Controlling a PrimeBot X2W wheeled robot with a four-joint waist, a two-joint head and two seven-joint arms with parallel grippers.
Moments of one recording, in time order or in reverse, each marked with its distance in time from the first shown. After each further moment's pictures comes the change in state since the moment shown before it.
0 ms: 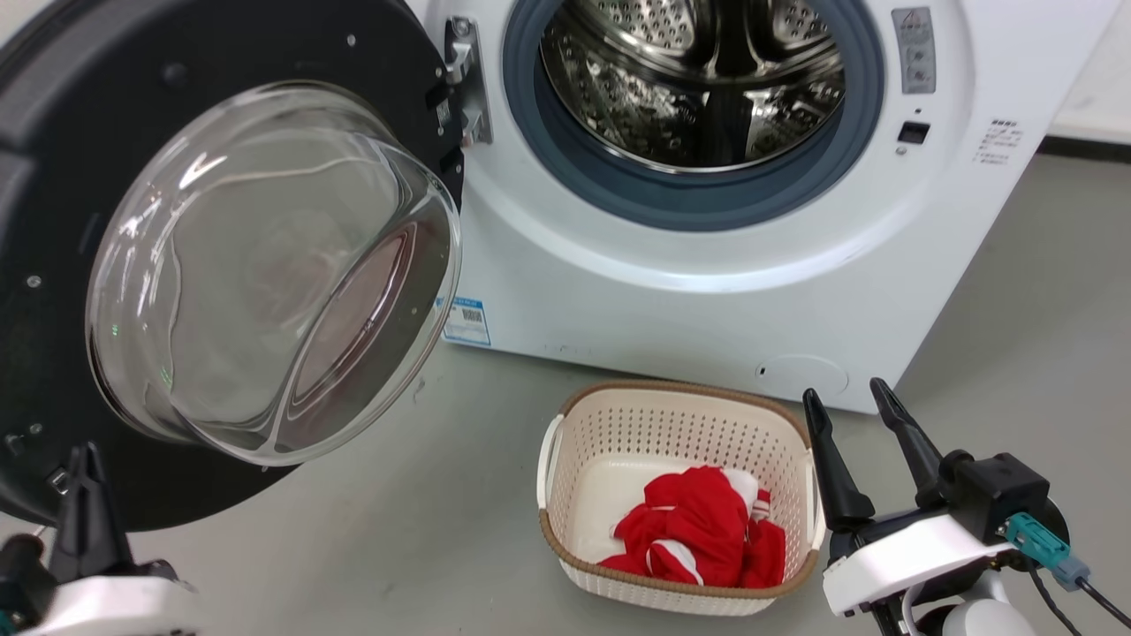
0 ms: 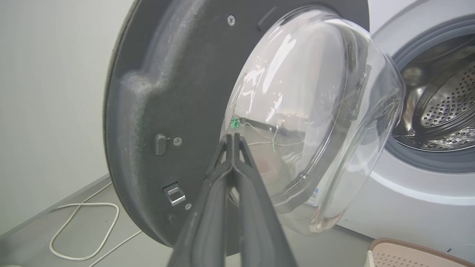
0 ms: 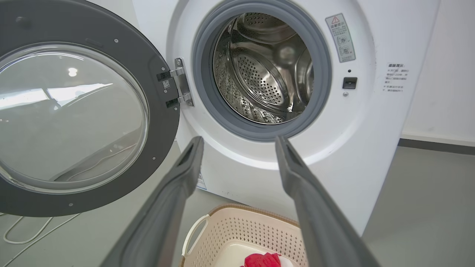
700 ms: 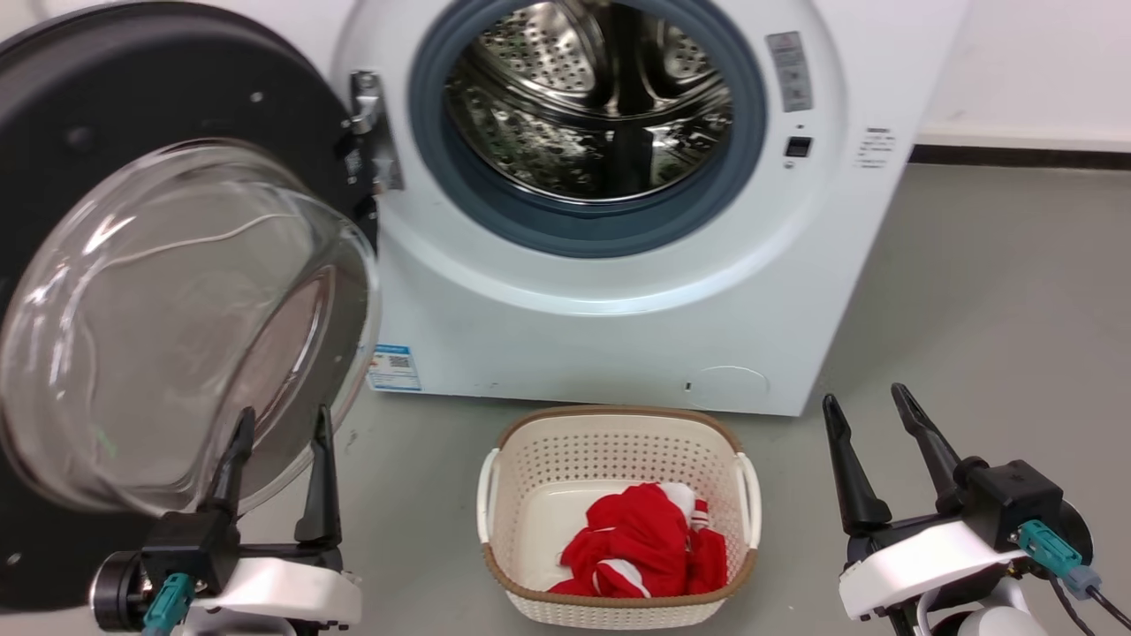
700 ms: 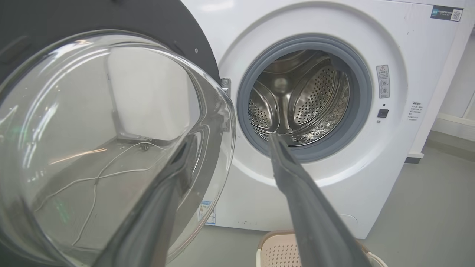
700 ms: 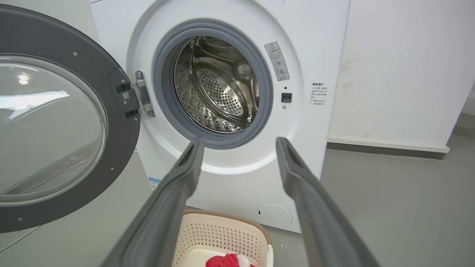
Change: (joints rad) left arm 0.025 -0.095 -0.264 -0.085 0.049 -0.015 0.000; right arm 0.020 0.000 -0.039 -0.004 -0.043 0.000 -0.003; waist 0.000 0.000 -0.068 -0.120
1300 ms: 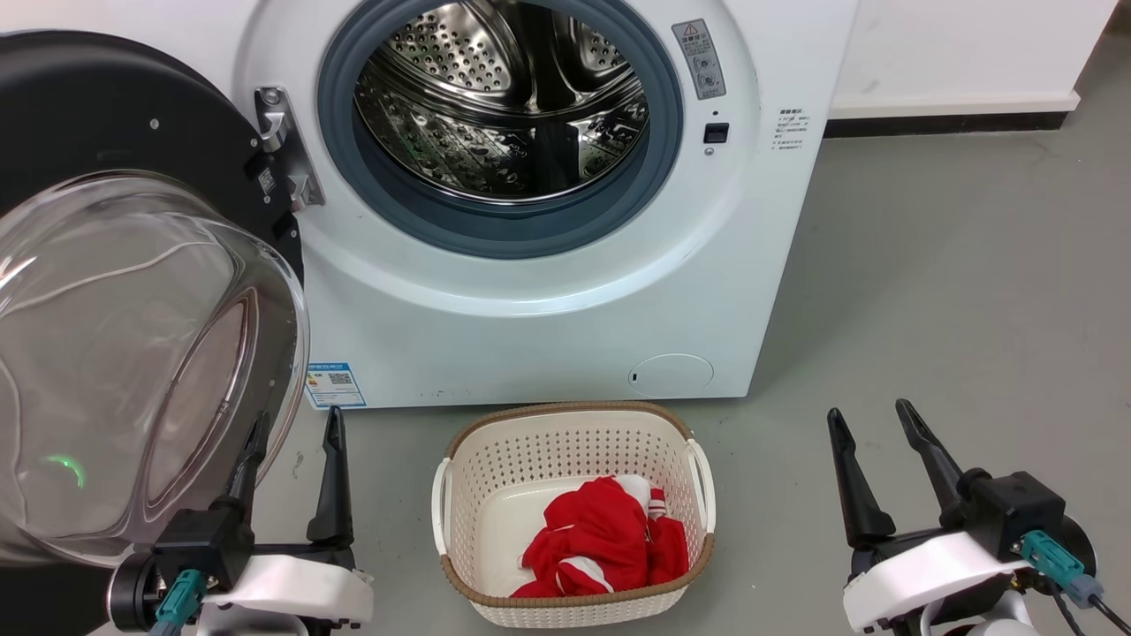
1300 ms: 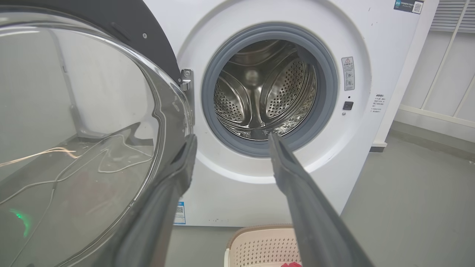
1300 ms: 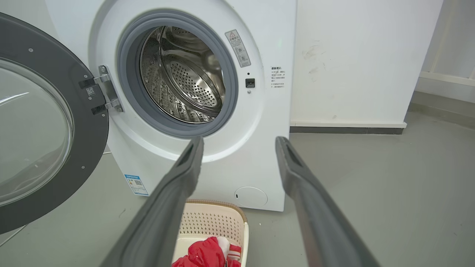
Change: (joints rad) left arm -0.018 -0.006 -0.025 0.033 -0.022 0.004 0.000; right arm 0.025 0.000 -0.011 -0.003 0.003 0.000 0.013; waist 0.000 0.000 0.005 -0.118
